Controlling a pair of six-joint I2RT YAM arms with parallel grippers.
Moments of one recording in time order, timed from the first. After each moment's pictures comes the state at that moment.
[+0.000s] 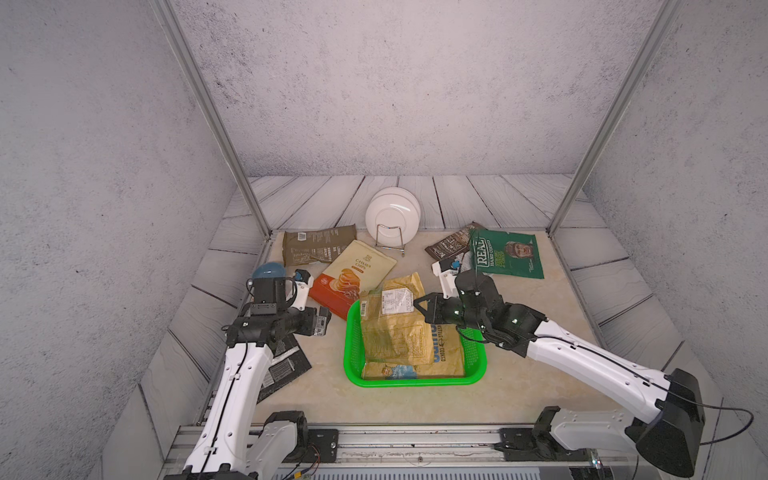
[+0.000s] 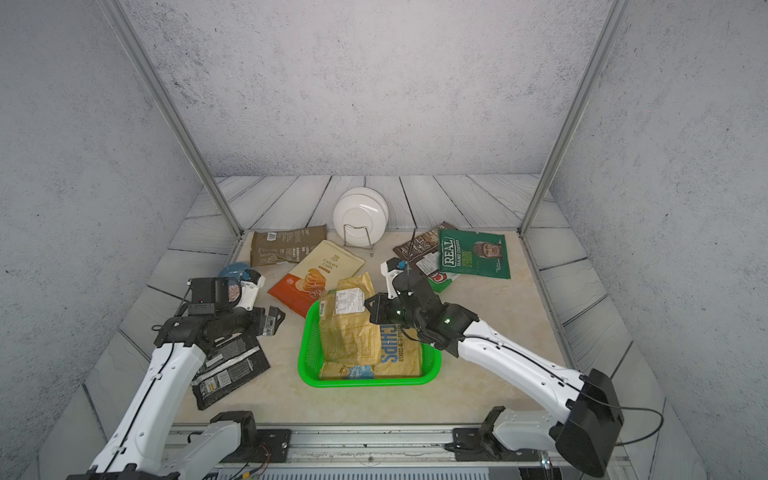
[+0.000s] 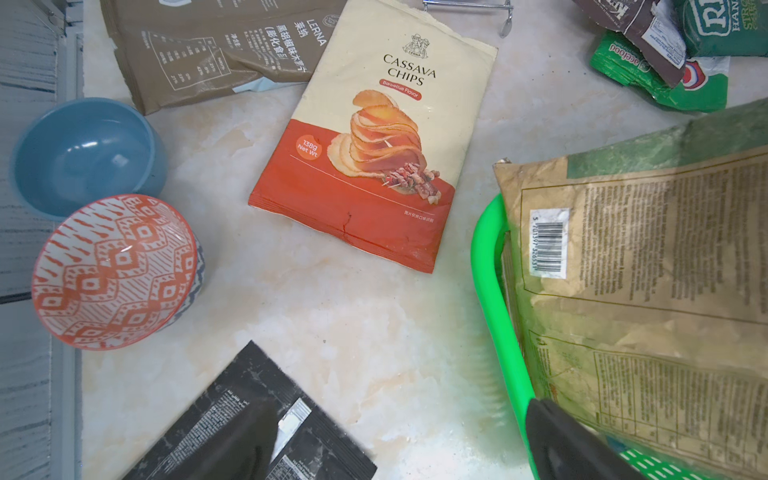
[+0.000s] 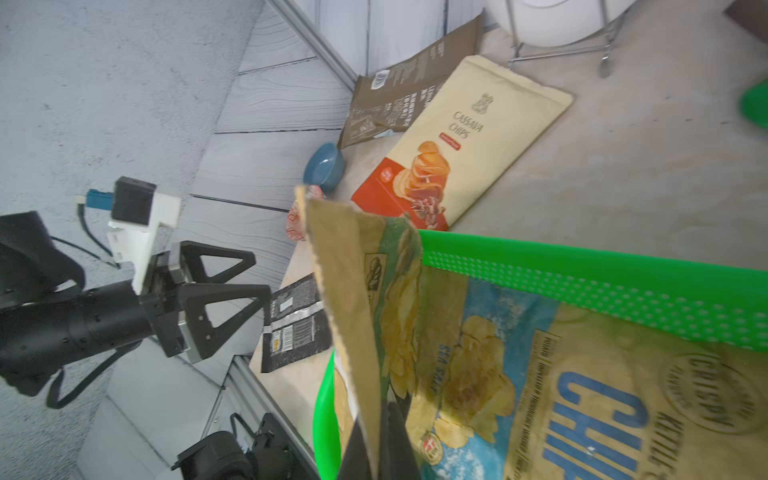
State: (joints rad) left arm 0.01 0.97 0.91 -0.83 0.25 0.16; right arm 0.83 1.23 1.04 -0.34 -0.11 0.71
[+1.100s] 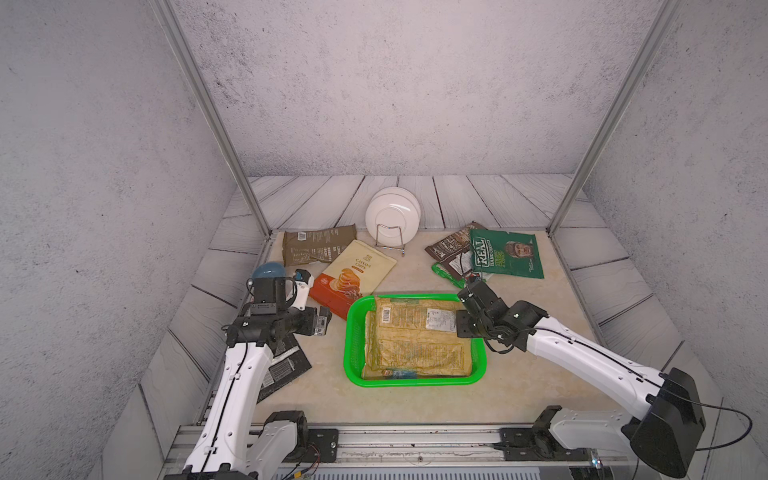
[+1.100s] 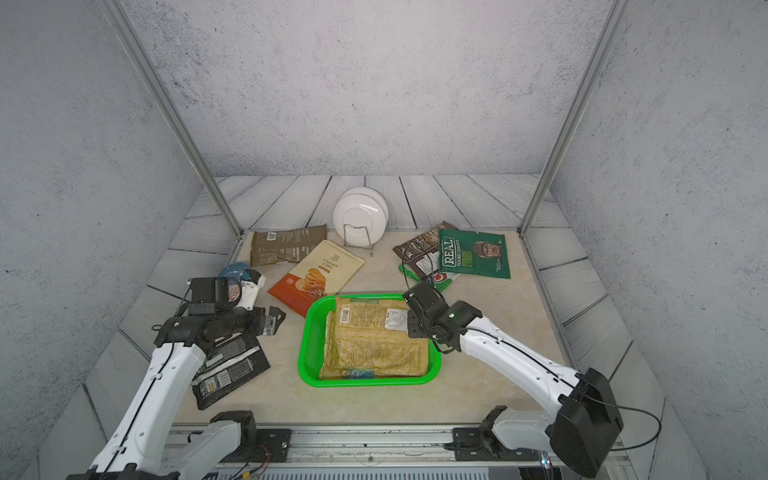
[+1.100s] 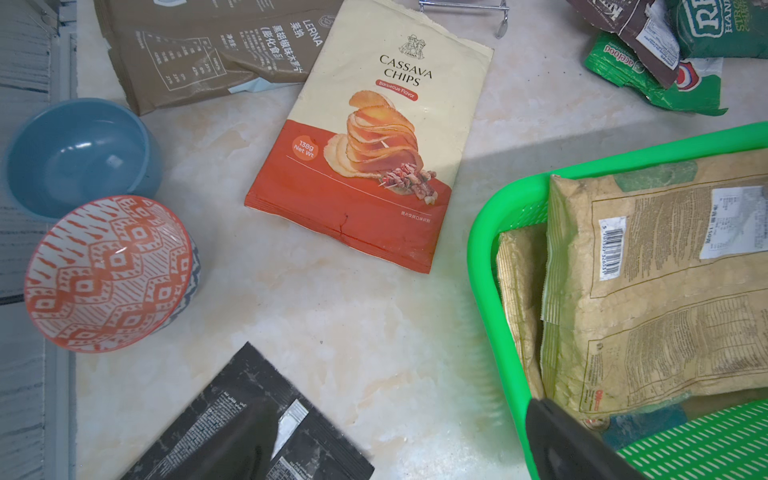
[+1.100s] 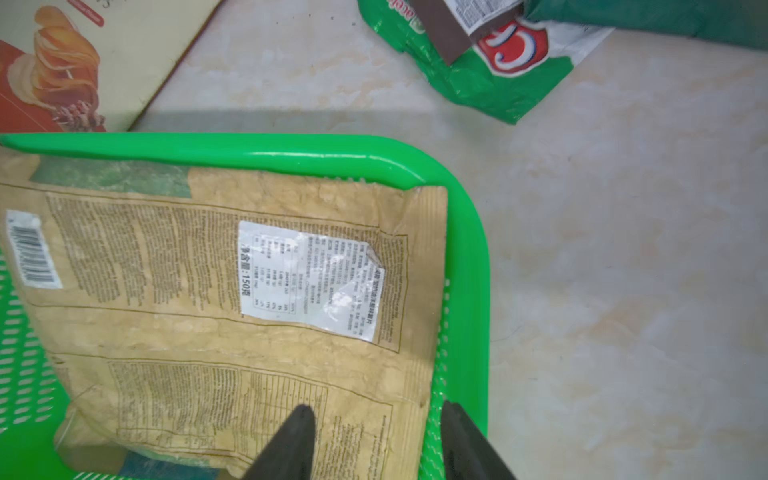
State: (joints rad) left arm 0.01 0.97 0.91 -0.83 0.26 0.16; right arm 0.74 1.26 1.04 -0.82 0.25 0.58
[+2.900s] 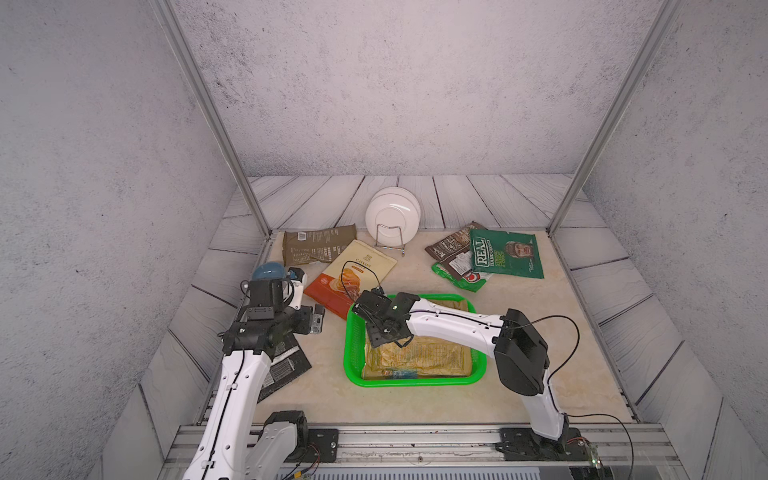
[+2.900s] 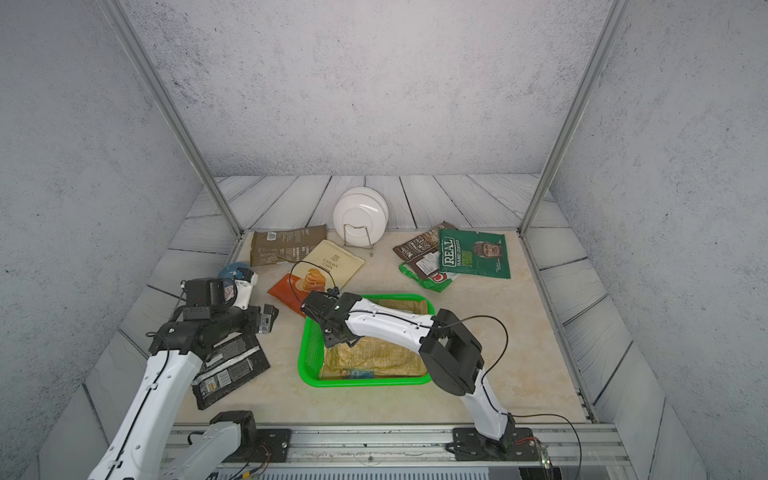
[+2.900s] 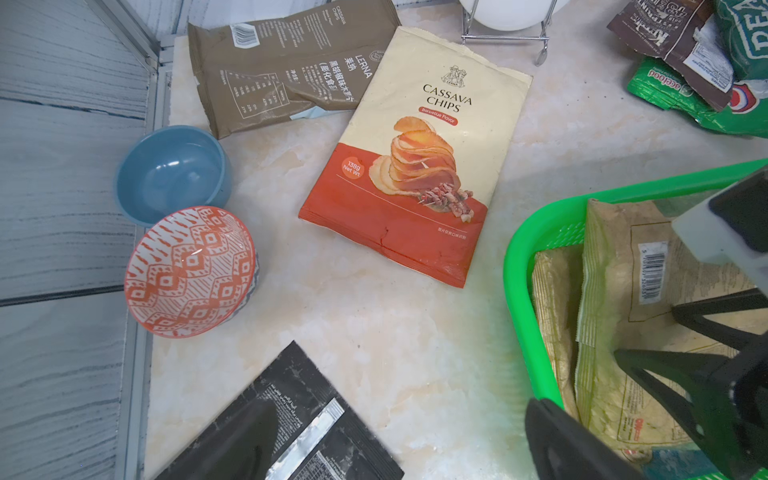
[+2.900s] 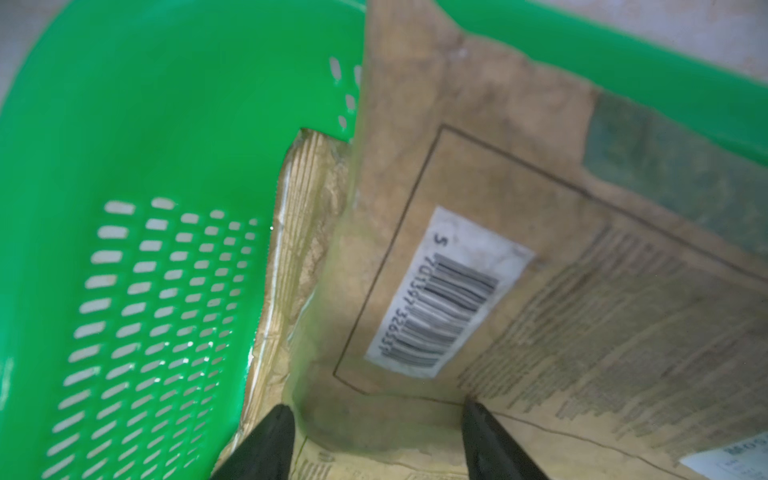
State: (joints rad) left arm 0.01 0.92 0.91 -0.80 0.16 0.15; right arm 1.09 2.08 1.75 -0.92 0.24 0.70
